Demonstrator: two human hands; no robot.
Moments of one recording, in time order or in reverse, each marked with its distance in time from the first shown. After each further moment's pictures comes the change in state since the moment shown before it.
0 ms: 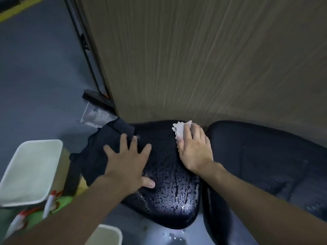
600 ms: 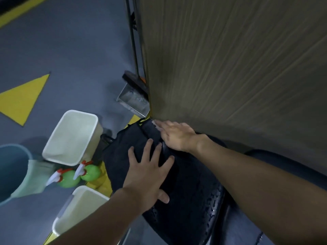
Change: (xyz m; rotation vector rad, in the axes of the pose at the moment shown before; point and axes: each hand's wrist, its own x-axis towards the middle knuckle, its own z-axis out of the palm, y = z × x) left_hand 0.004 0.004 0.001 -0.035 -0.069 -0.050; right_hand 0.115 -0.109 -0.003 -0.097 -0.567 -0.663
